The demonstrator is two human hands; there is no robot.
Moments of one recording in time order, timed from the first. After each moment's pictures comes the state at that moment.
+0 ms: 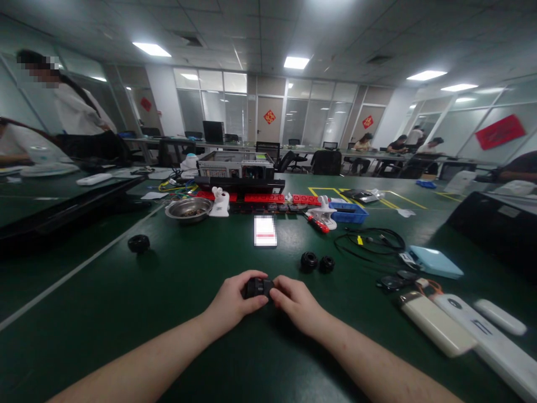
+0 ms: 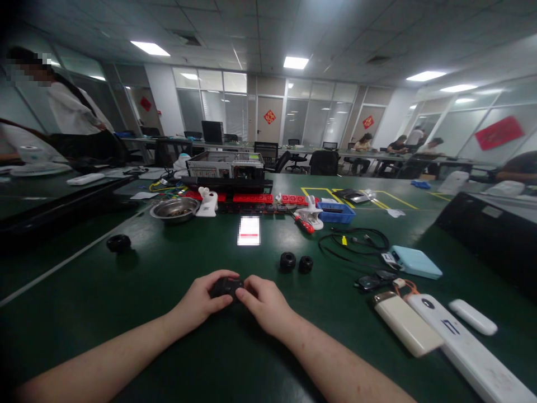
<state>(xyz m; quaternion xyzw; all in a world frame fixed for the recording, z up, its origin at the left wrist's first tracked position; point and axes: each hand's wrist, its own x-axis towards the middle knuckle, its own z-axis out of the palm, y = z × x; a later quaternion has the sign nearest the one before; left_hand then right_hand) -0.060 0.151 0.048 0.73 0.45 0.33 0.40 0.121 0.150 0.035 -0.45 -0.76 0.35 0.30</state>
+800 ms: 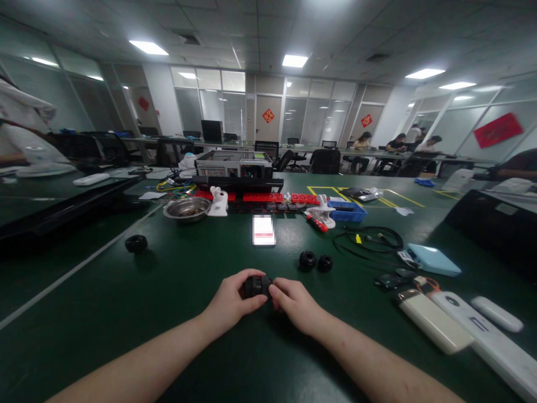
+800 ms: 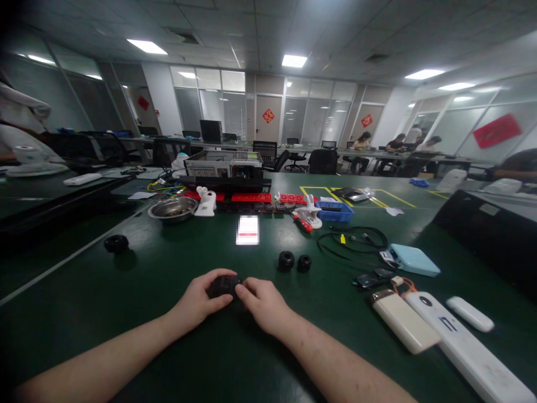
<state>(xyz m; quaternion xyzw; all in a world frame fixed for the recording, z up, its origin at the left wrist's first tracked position) -0.056 0.150 0.048 0.70 0.46 0.35 0.43 0.121 0.150 0.034 -0.45 -0.75 0.40 0.29</state>
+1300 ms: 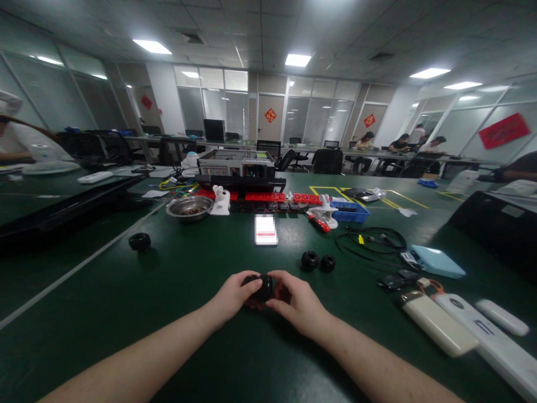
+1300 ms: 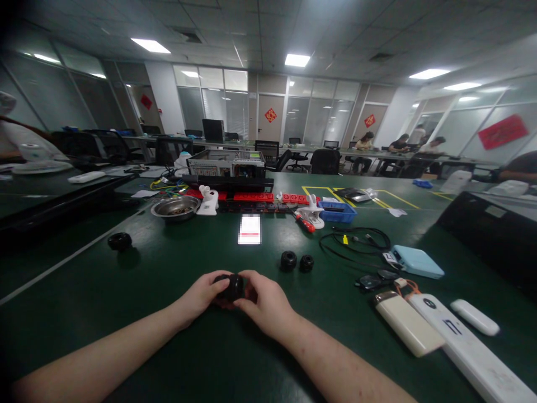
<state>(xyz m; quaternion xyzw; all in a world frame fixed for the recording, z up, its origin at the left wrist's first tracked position) -0.057 0.162 0.034 0.57 0.43 0.32 0.62 0.120 0.143 0.041 -0.44 -0.79 0.30 0.30</state>
